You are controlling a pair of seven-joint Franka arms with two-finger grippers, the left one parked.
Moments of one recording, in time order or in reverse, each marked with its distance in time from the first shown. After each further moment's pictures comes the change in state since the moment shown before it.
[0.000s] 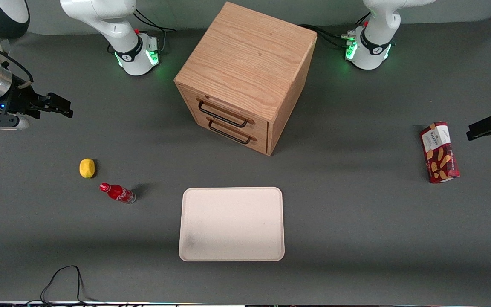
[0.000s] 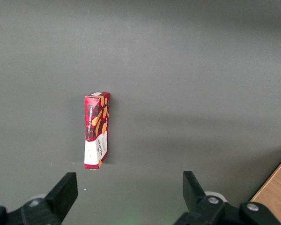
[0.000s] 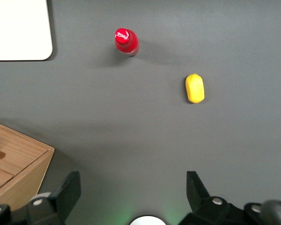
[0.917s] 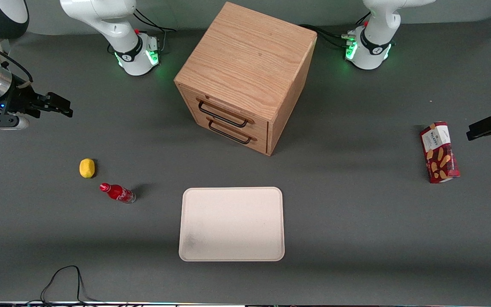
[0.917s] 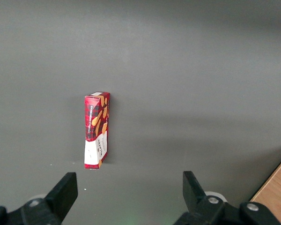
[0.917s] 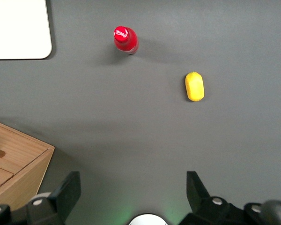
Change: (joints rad) arm -0.002 0.000 0.000 0.006 0.001 -0.009 0.000
